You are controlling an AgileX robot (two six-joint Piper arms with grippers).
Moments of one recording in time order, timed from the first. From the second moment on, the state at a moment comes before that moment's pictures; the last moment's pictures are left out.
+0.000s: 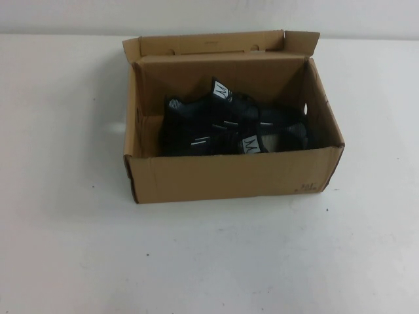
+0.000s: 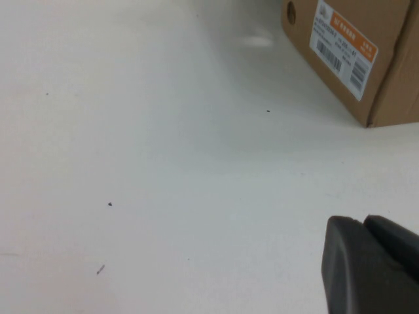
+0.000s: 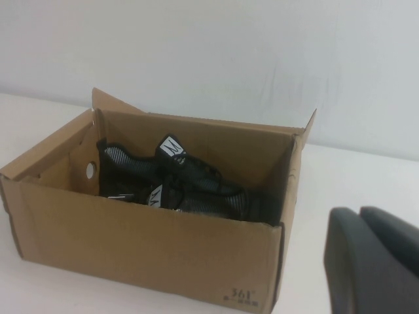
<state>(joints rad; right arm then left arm) 0.28 0.24 -0.37 0.39 0.29 -0.32 -0.24 -0.01 0.03 0.07 0.39 -0.06</state>
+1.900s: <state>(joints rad) 0.00 -0.01 0.03 0.01 0.39 0.11 -0.24 -0.01 0.03 0.07 0.39 -0.05</state>
